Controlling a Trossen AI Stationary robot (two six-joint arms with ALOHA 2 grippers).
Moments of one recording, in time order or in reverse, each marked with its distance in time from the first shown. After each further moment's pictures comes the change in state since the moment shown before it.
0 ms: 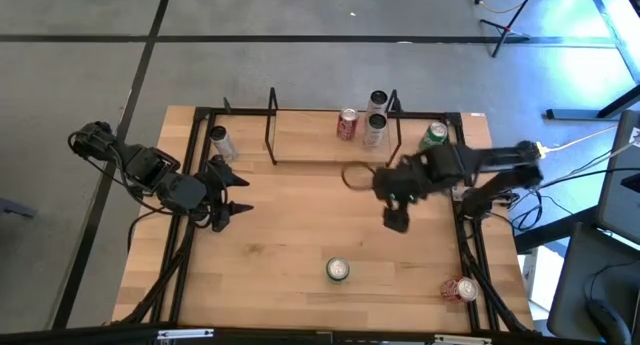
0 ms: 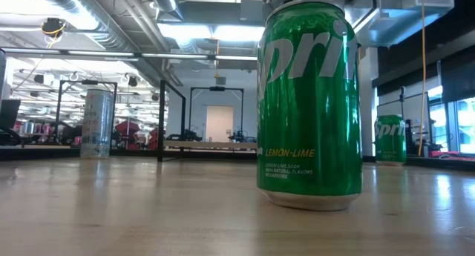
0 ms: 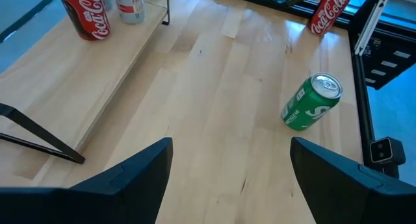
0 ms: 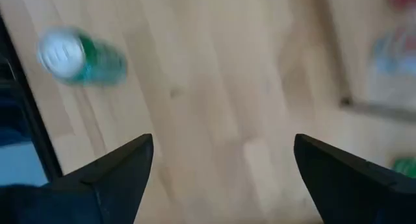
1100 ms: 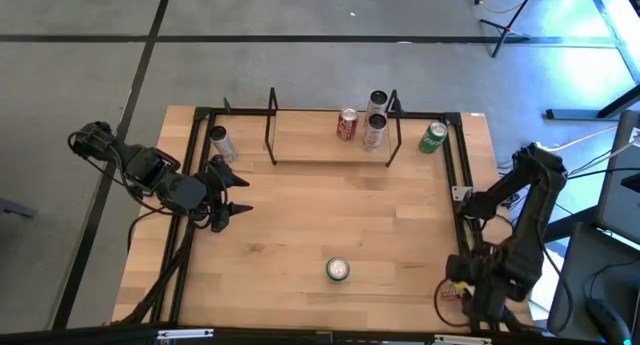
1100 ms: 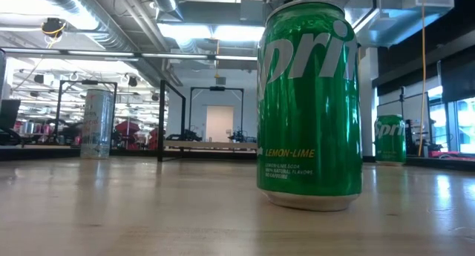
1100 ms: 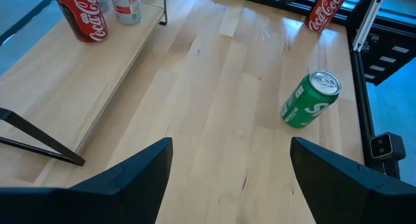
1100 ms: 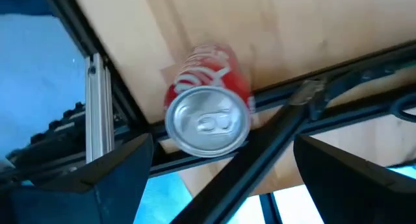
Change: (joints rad) left arm 0.000 0.000 0.000 0.000 0.007 0.020; right arm 0.905 -0.186 -0.590 0.227 -0.252 0.963
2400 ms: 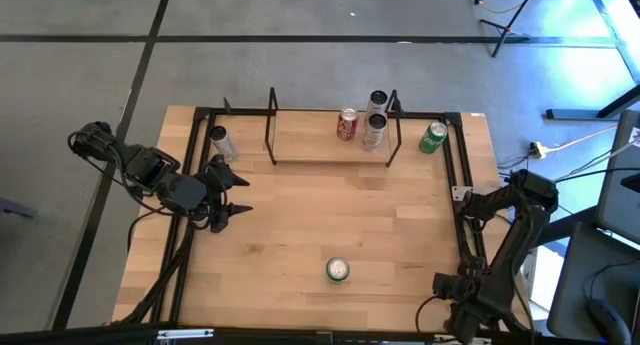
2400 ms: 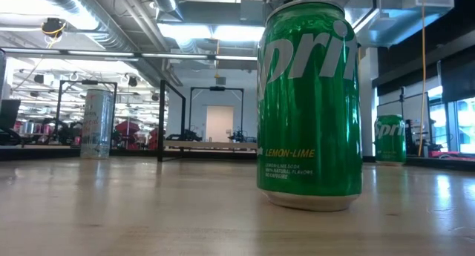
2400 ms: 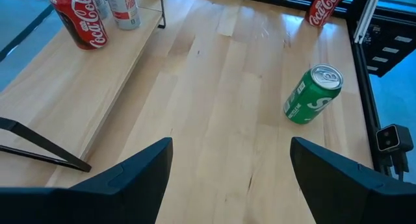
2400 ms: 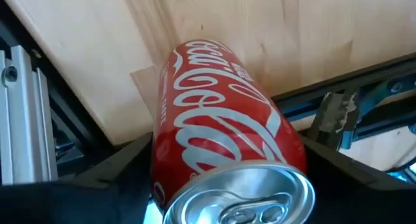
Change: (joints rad) left arm 0.000 0.000 0.000 0.000 0.000 0.053; right arm -0.001 0.259 -0.042 0.087 -0.042 -0.086
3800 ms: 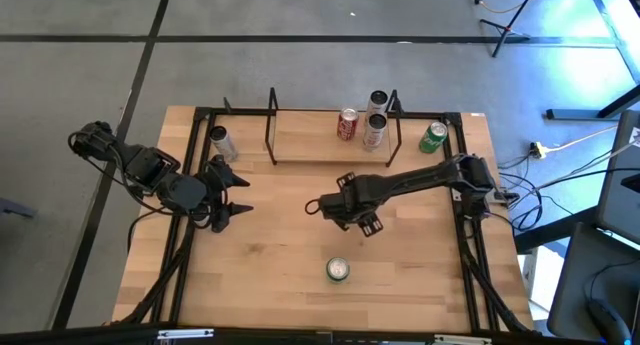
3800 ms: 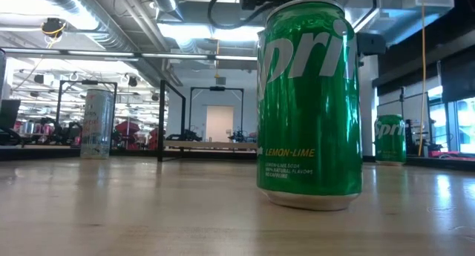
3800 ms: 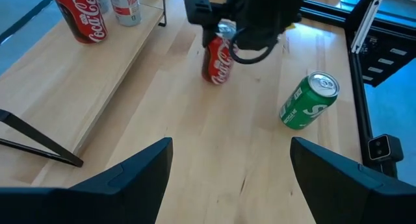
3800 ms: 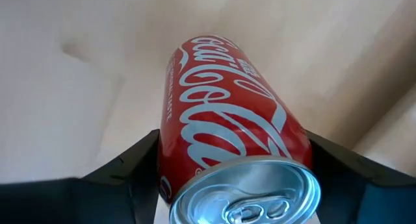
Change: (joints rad) left arm 0.000 0.000 0.000 0.007 0.000 -0.056; right arm -0.966 0.292 0.406 0.002 0.425 -1.721
